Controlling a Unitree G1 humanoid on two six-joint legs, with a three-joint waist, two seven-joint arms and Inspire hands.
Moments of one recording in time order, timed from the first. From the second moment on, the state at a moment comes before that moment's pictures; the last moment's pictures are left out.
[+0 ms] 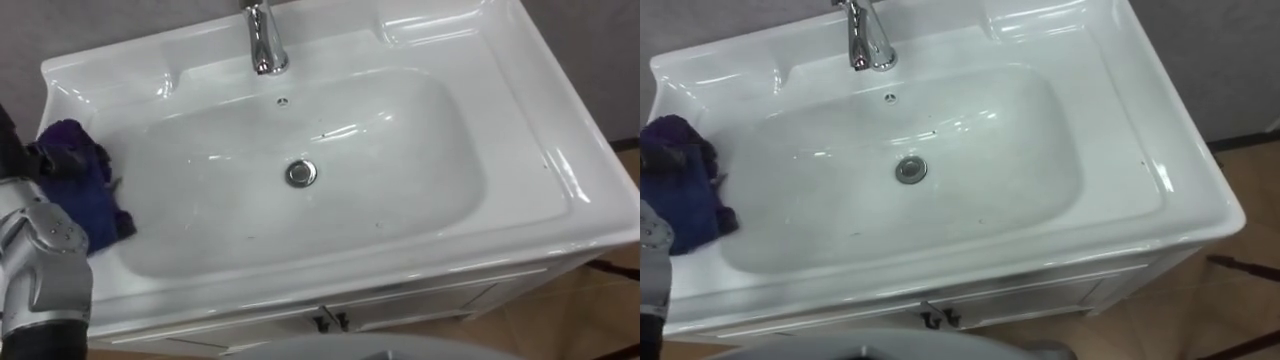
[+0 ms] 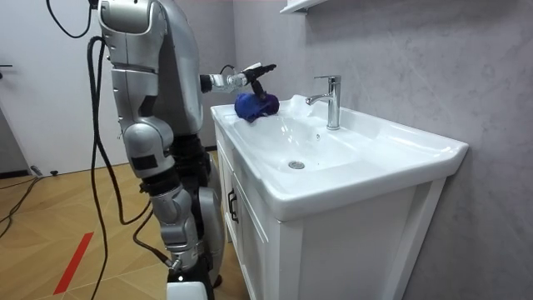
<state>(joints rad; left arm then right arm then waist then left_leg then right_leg) 0.11 0.37 0.28 0.12 0.43 0.21 0.41 0.16 -0.25 -0.12 1.22 0.19 0.12 -0.16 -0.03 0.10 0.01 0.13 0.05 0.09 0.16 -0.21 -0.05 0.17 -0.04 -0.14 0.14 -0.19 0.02</state>
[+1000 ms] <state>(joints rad) 0.08 0.33 0.37 0.22 -0.10 0.11 0.43 0.15 -0.24 -0.14 1.20 0.21 0.06 -0.11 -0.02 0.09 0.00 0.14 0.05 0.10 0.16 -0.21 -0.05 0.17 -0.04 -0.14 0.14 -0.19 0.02</state>
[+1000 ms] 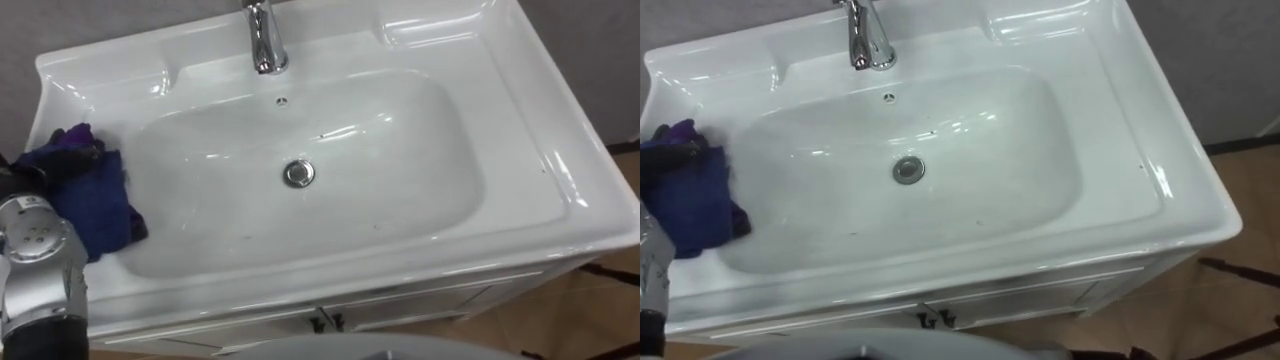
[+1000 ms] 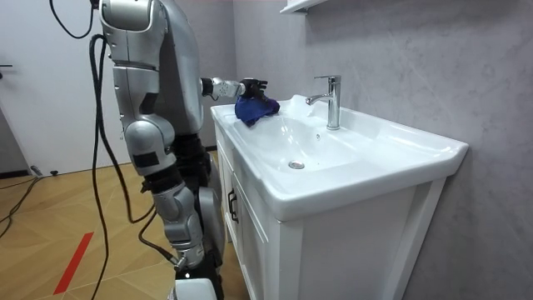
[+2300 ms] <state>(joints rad) 0.08 0.34 0.54 0.11 -0.11 -0.12 0.78 0.20 -0.24 -0.14 1.24 0.22 -0.02 -0.11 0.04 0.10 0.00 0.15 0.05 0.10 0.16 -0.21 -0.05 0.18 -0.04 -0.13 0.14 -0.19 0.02</state>
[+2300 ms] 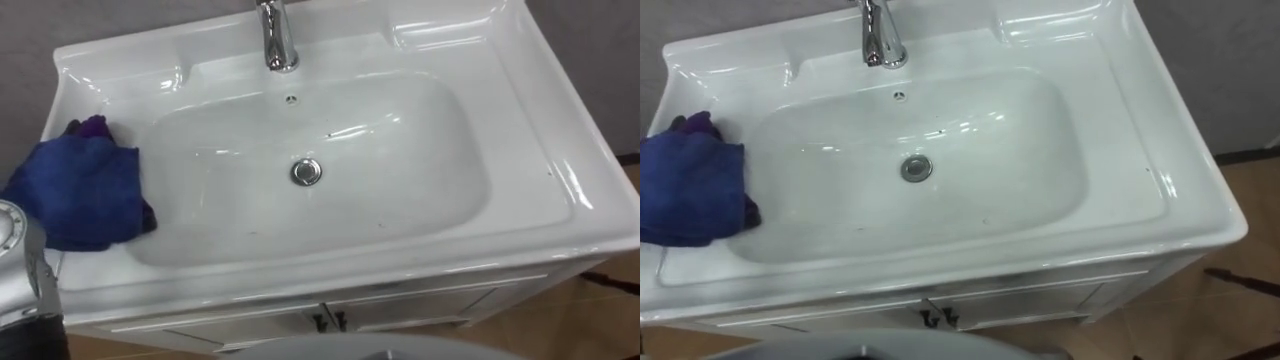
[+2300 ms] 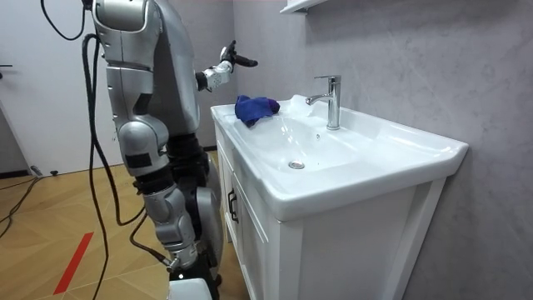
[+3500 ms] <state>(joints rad) 0.34 0.33 0.68 0.62 -0.39 -0.11 0.80 0.17 -0.27 -0.14 1.23 0.20 0.05 -0.11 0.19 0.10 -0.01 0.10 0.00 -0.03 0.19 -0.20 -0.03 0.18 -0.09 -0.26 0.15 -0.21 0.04</state>
